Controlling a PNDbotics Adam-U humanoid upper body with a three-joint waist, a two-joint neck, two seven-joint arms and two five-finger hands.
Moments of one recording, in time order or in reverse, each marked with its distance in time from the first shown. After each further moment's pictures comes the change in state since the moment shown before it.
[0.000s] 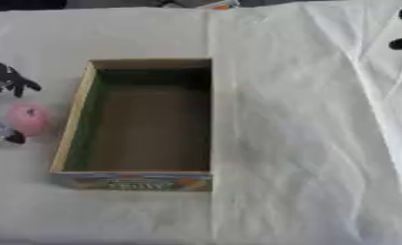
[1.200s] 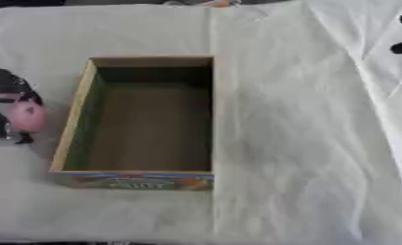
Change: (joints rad) left arm -0.007 -0.028 -0.023 0.039 -0.130 -0.010 0.072; right arm 0.007 0.009 0.000 0.000 0.000 0.002 0.001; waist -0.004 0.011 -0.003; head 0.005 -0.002
